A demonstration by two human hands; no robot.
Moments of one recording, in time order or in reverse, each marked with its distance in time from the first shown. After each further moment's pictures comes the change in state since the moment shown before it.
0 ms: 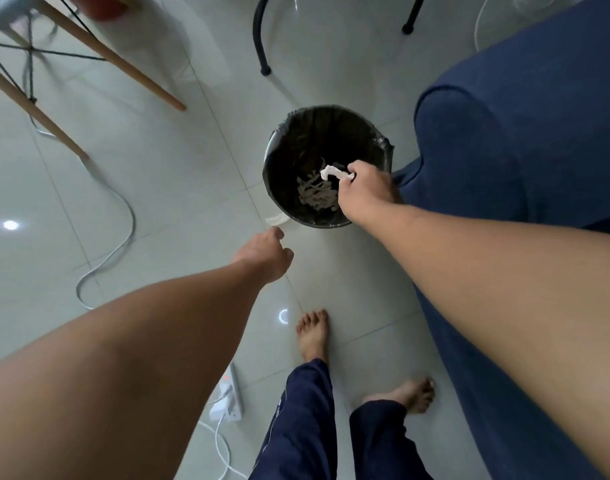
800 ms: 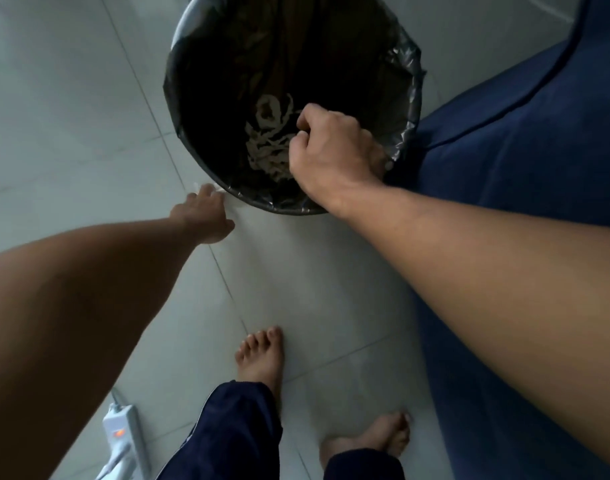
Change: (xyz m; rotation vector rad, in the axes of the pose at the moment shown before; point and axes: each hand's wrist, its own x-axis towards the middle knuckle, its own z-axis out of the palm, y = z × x) left_hand 0.258 -0.058 0.146 0.271 -0.030 0.101; right_hand 0.123 0.057 0.130 -0.336 0.118 -0.327
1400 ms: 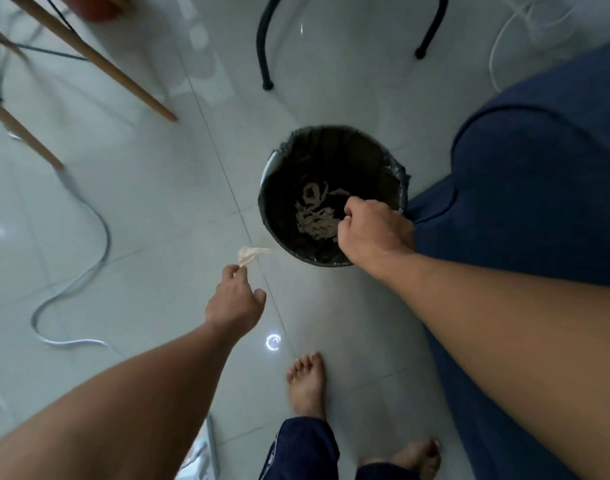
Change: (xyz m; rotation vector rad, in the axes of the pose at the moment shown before) left_hand -0.199 -0.004 -0.075 -0.389 0.175 -0.212; right_hand -0.051 -0.028 -0.105 -0.059 -0.153 0.054
